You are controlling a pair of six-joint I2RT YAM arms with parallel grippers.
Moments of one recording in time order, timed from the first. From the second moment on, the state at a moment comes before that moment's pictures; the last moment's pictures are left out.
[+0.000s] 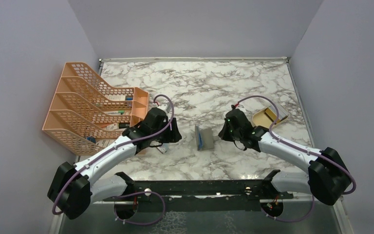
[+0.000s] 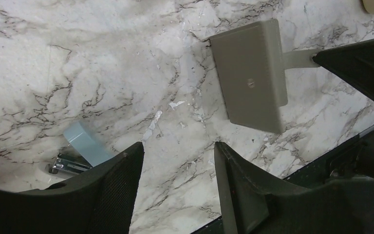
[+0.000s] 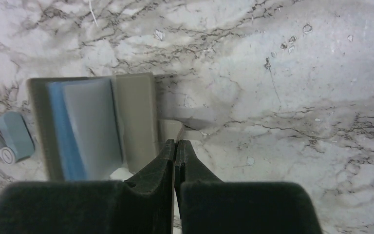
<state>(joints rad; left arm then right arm) -0.65 1.09 0.66 -0.35 0.08 -0.62 0.68 1.23 0.65 -0.24 0.18 0.73</state>
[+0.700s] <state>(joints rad) -0.65 1.23 0.68 -0.15 0.24 -0.66 0.68 1.09 0.62 -0.12 -0.08 0.75</state>
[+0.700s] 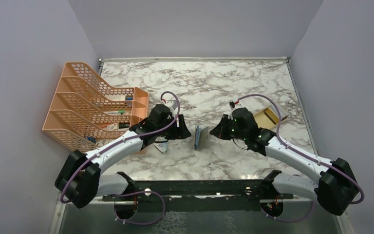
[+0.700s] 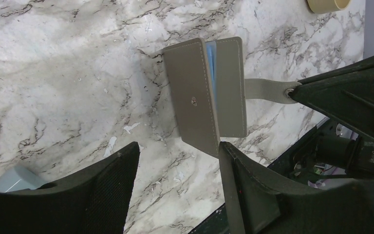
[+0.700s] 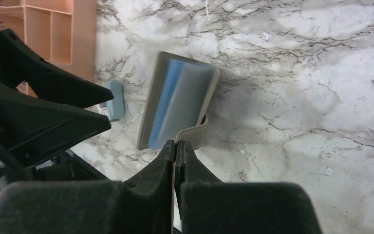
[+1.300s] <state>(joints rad) -0.64 1.27 0.68 -0.07 0.31 -0.66 0.68 1.09 0.60 -0.08 -0.14 0.77</state>
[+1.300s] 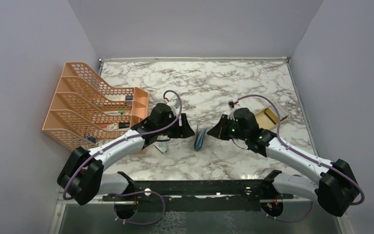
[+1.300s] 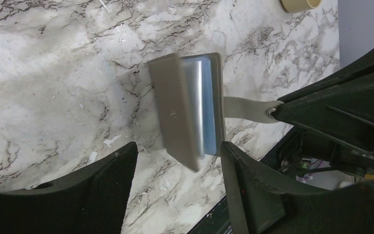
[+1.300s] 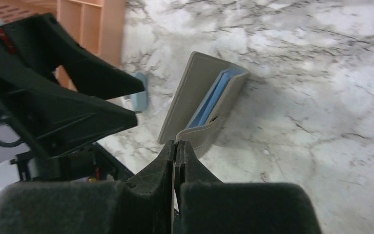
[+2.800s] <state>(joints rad) -0.64 1.38 0.66 -0.02 0.36 -0.61 0.67 1.13 0.57 0.05 -0.30 0.85</state>
